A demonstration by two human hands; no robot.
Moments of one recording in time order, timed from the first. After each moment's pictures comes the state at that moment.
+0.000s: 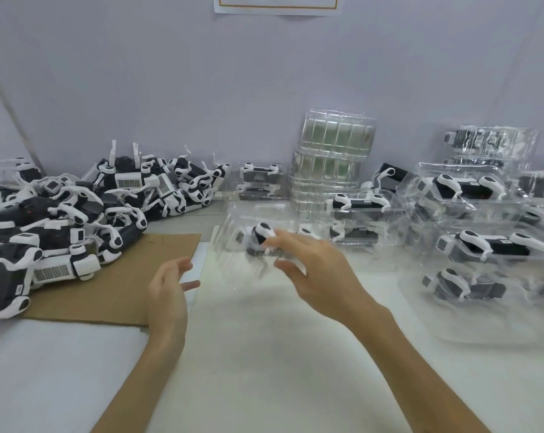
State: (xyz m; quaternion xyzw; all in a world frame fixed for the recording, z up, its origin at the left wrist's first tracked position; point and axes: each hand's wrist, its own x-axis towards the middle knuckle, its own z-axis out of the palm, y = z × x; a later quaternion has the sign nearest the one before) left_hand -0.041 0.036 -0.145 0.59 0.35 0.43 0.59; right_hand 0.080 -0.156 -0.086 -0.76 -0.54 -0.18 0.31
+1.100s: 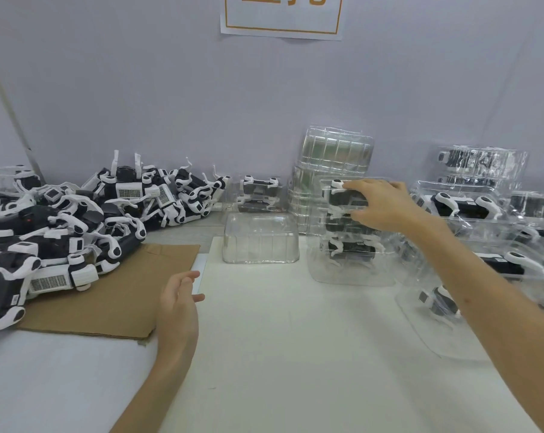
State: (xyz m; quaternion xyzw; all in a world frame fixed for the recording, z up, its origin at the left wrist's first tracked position) left_hand -0.037 0.026 -0.147 0.62 0.33 0.41 0.57; right_hand 0.226 -0.185 0.002 -0.92 -0.36 -0.15 0.07
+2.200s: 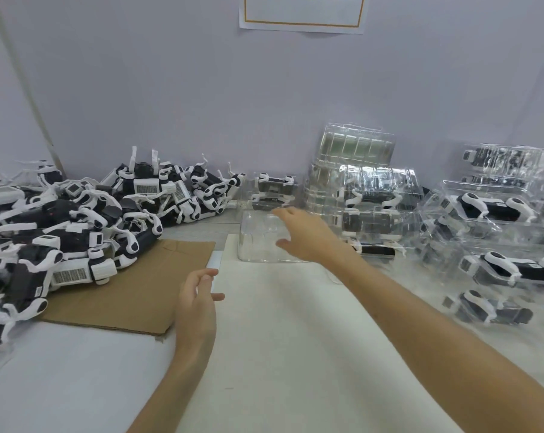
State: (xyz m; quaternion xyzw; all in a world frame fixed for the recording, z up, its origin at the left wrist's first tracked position) left_hand -0.040 0.022 -0.141 0.61 0.33 0.40 0.59; right_hand 0.162 -0.056 -0.065 -0.86 -0.49 -0.11 0.07
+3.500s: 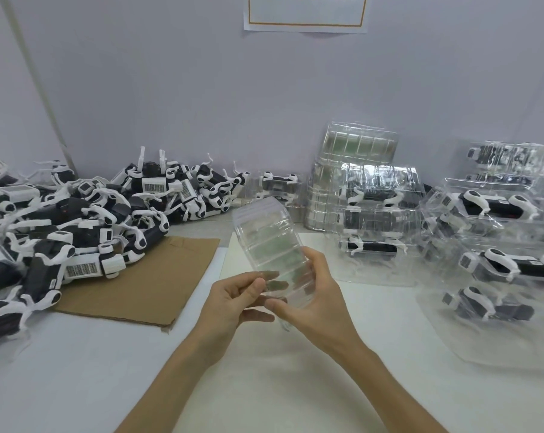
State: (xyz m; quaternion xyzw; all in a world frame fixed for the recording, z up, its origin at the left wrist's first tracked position) left_hand -0.047 0.001 -0.129 0.61 0.05 0.22 0.76; right_hand 0.055 -0.136 -0.130 -0.68 -0.44 -0.01 0.59
